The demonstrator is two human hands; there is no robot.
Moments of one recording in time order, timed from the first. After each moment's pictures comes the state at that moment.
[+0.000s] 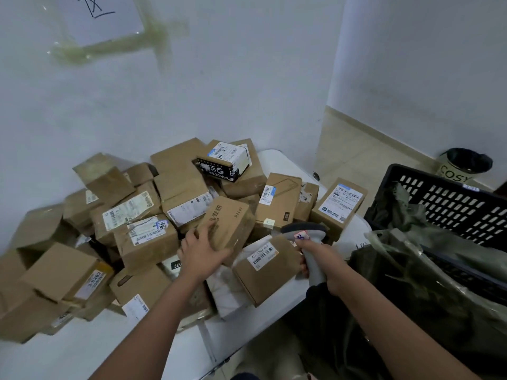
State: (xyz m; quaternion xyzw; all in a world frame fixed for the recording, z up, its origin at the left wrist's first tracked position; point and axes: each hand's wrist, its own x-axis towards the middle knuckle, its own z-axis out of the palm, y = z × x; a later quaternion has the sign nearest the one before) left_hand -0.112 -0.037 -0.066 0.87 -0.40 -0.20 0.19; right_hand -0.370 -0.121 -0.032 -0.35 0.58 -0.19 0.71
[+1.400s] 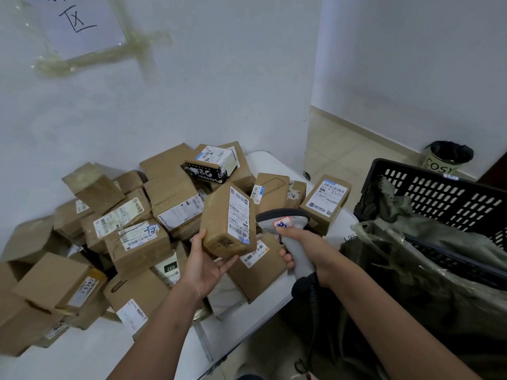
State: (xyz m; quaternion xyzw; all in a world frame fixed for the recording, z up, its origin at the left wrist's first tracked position) left_hand -0.148 -0.030 -0.060 0.49 -0.01 -0.61 0.62; right_hand -0.377 -0.106 0.016 -0.33 0.46 -0.17 0.81
